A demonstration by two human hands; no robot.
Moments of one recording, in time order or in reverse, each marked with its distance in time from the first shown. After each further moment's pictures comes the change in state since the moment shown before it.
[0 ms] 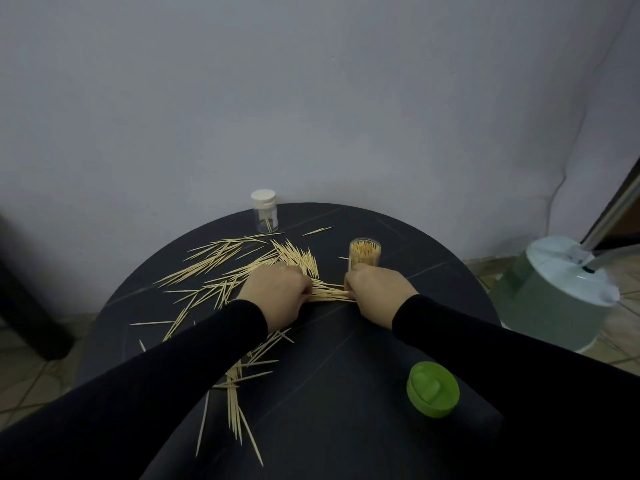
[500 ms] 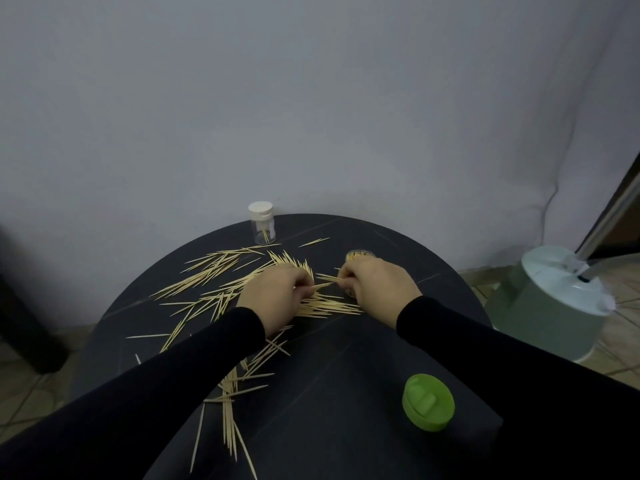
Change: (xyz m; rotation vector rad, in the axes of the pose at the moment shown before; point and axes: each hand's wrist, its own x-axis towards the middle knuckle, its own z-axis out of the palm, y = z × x) left_hand 0.006 0.007 -0.009 -0.383 0.108 -0.213; right_hand -0.004 0.000 -0.031 0.285 0.052 0.102
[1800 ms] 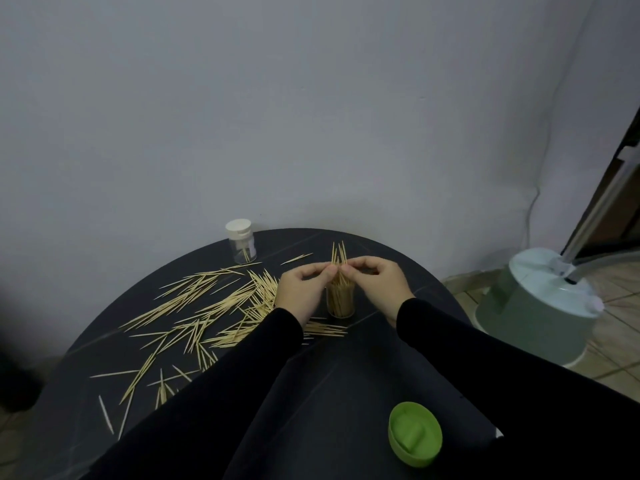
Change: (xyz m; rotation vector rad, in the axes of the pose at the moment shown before) left_hand 0.054 0.048 0.040 -1.109 0.159 -0.285; right_hand 0.035 0.058 0.026 1.047 0.412 0.142
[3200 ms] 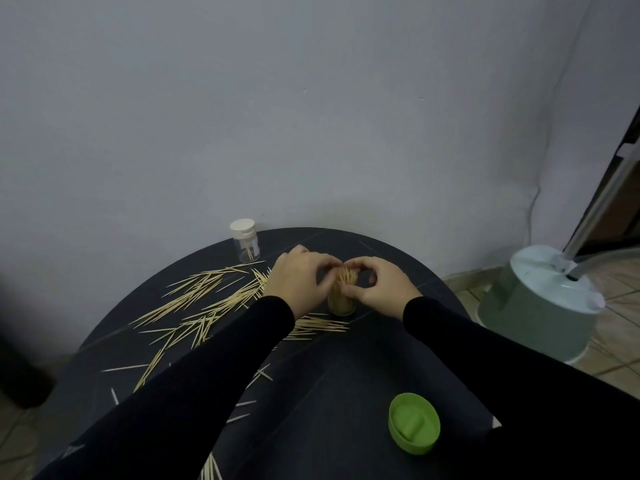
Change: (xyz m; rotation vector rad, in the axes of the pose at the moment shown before) left_hand 0.003 0.019 -0.021 1.098 -0.074 0.638; right_hand -0.007 -0.006 -0.014 -0.568 -0.157 -0.115
